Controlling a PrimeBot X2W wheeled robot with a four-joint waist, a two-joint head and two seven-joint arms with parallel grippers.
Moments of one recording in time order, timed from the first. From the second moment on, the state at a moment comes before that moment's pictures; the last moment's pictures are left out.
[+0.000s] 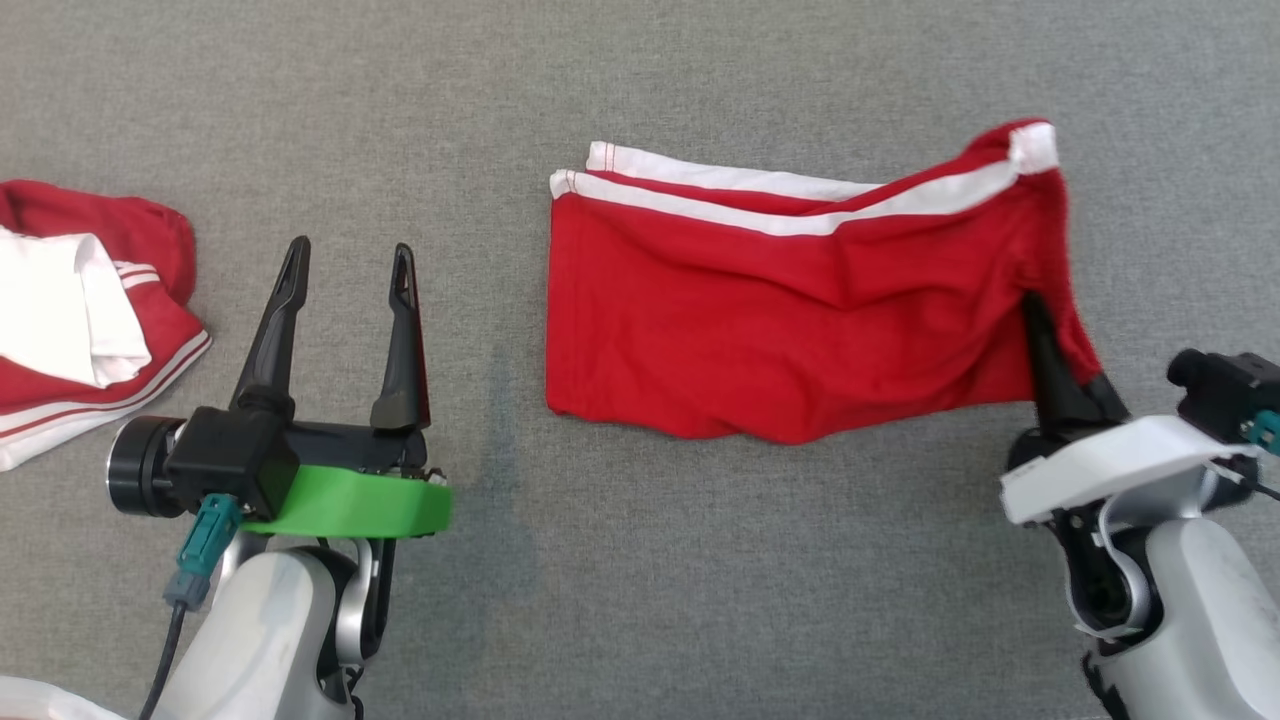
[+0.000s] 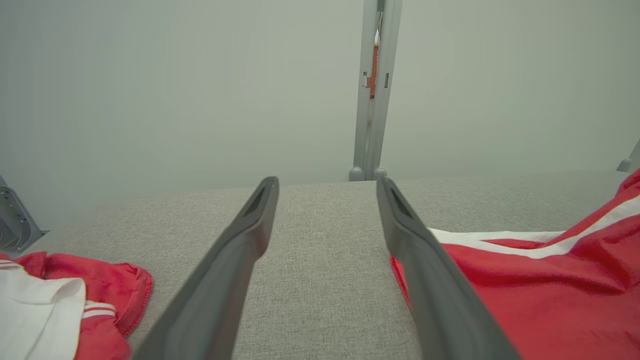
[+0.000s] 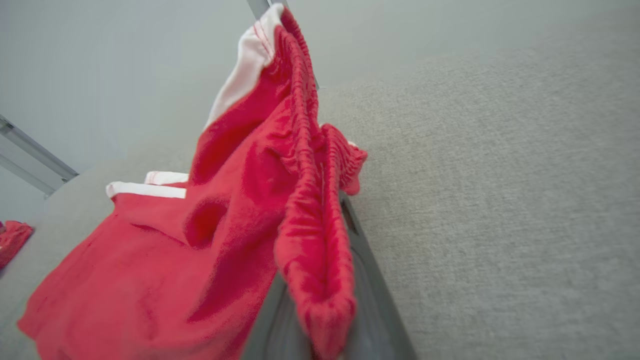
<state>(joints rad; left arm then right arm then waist) -0.31 0.27 -0.37 0.00 -0.37 0.19 -0.26 -0.23 -0.18 0.05 0.16 0.48 0.13 -0.10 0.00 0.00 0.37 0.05</state>
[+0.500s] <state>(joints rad) -0.32 0.24 -0.40 0.00 -0.37 0.19 -0.26 -0.42 -0.09 0.38 0.12 0.66 0.13 0.11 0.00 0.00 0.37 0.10</state>
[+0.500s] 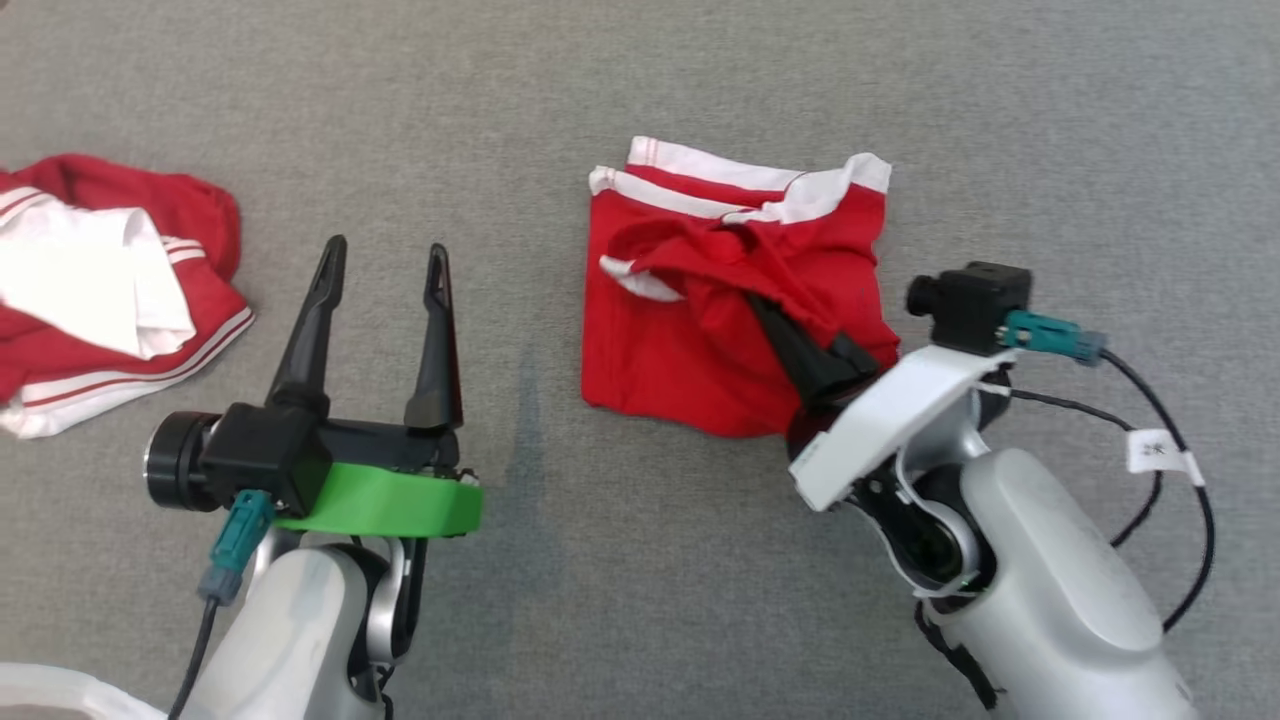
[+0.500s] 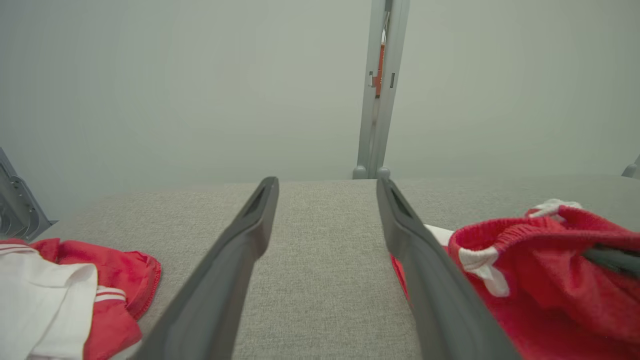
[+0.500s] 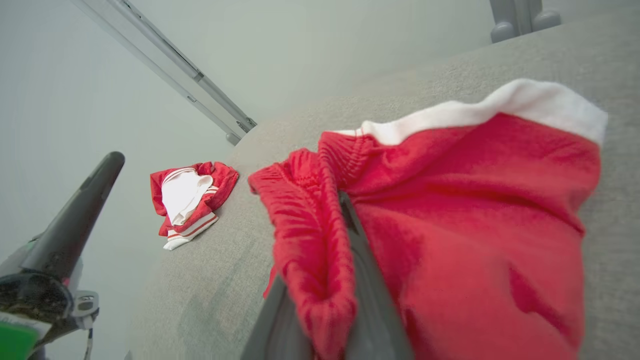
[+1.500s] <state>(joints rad) -0.36 0.17 -0.41 0.06 -0.36 0.14 -0.26 -0.55 -0.06 0.63 0.35 0.42 0.13 -0.22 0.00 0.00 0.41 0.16</state>
